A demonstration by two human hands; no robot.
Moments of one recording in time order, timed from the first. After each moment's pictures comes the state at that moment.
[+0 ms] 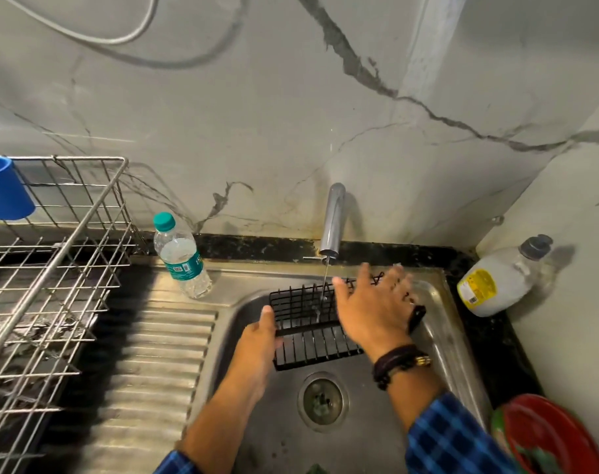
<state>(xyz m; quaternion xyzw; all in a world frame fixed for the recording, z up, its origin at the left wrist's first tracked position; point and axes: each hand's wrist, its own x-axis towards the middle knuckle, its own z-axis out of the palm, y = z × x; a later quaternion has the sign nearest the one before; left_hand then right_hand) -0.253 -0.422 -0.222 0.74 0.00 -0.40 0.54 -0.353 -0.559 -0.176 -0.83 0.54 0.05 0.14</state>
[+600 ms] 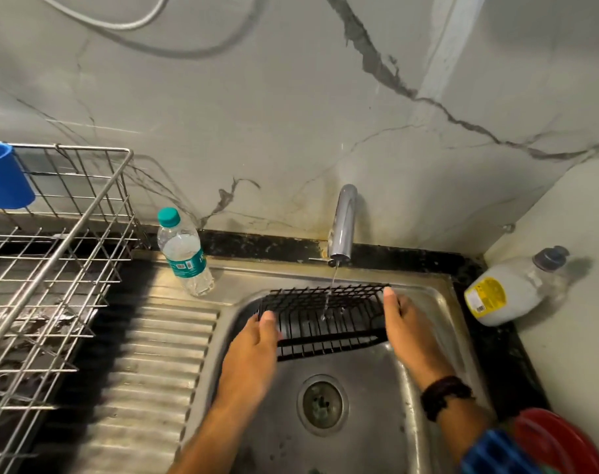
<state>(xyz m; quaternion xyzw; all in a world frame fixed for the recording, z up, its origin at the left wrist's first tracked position) -0.257 -0.394 -0.192 0.83 -0.15 -0.29 0.45 -0.401 -0.578 -0.195 -0.71 0.59 -0.07 0.37</state>
